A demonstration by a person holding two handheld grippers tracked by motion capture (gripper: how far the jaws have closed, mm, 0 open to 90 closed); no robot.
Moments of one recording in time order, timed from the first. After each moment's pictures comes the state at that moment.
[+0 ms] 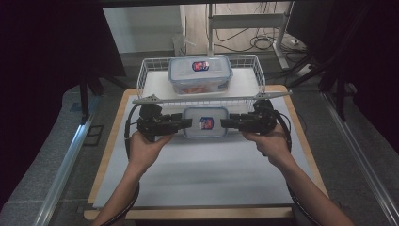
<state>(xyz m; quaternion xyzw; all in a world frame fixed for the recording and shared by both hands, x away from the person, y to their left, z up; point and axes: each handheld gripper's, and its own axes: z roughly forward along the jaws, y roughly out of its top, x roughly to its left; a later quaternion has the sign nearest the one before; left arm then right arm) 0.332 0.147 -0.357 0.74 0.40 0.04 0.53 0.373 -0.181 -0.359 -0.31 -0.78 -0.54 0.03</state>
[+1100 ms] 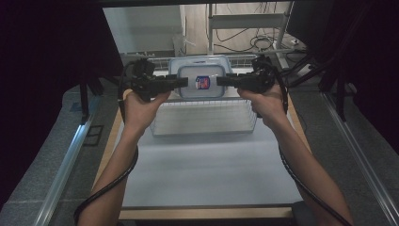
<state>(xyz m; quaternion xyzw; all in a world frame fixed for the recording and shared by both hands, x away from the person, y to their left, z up) 0.389 0.159 -0.278 0.72 0.41 0.07 0.55 0.434 -0.162 -0.279 -0.32 -0.76 -0.57 0.00</state>
